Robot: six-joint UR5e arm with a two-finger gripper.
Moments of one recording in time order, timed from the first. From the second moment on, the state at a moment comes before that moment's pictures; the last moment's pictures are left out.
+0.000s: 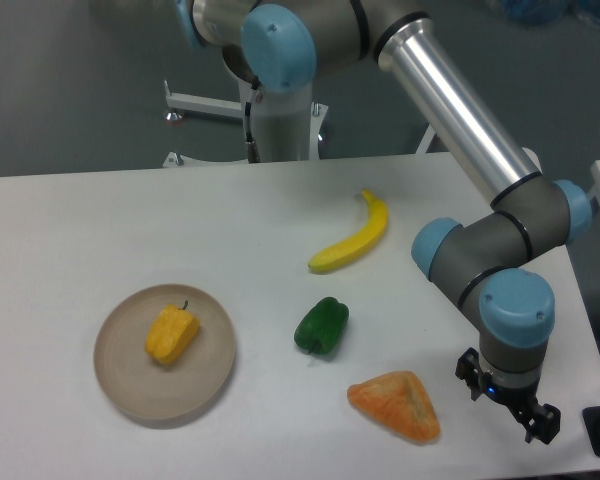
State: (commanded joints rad) arm 2.35 -2.58 -0.66 -1.19 1.66 1.33
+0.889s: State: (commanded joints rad) arm 2.26 -2.33 -0.92 -1.27 1.67 1.23
